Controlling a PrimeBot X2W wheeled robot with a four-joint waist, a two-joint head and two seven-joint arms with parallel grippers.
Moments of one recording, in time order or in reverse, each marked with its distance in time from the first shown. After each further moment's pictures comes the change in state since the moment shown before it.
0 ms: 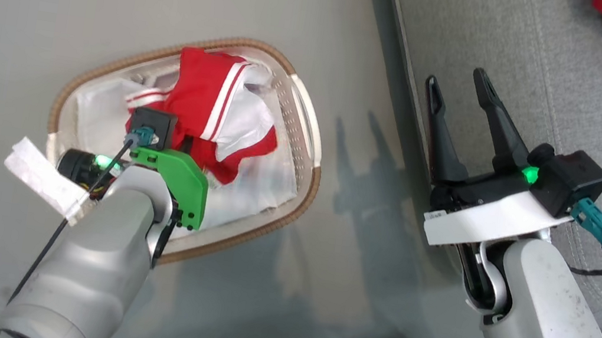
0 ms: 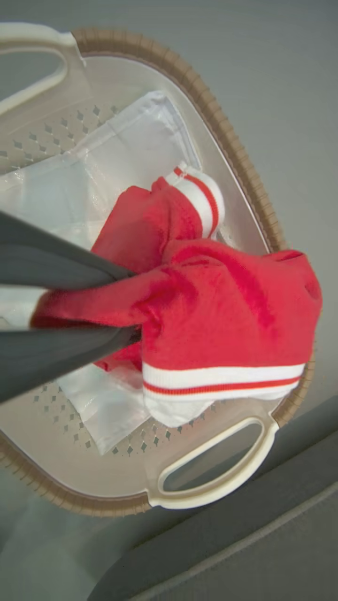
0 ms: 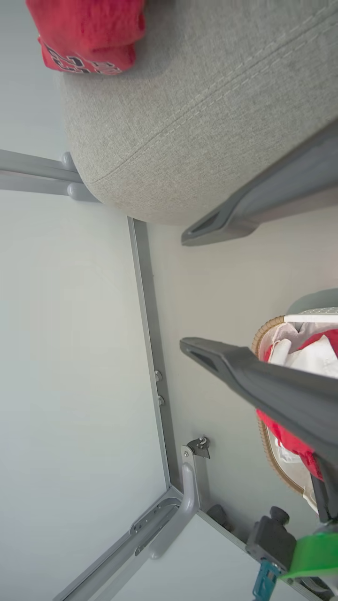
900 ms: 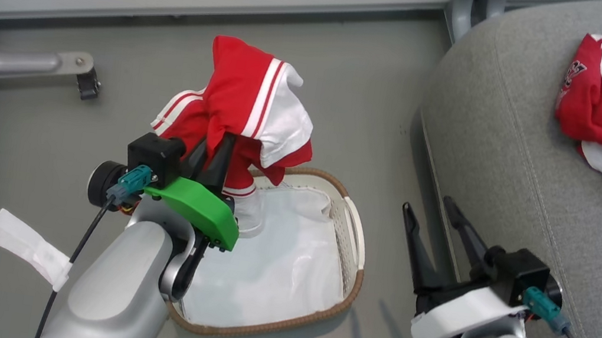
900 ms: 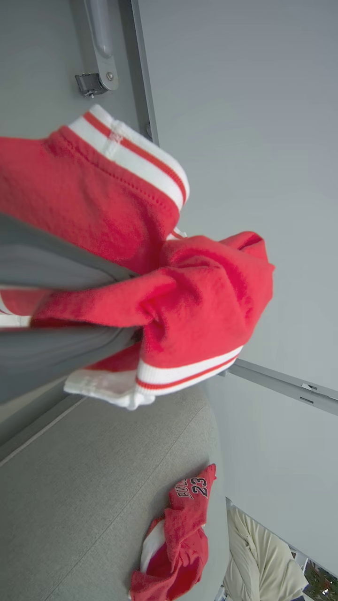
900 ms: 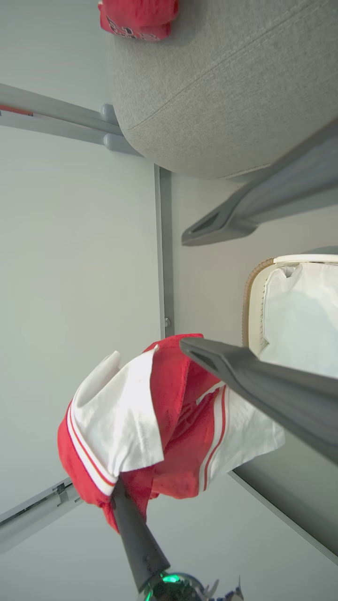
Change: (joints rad) left arm 0.329 0.015 0.290 -0.643 0.180 -0.063 -0.024; right arm 0.242 -0.018 0.025 0.097 -0.056 0.000 0.000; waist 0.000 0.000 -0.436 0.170
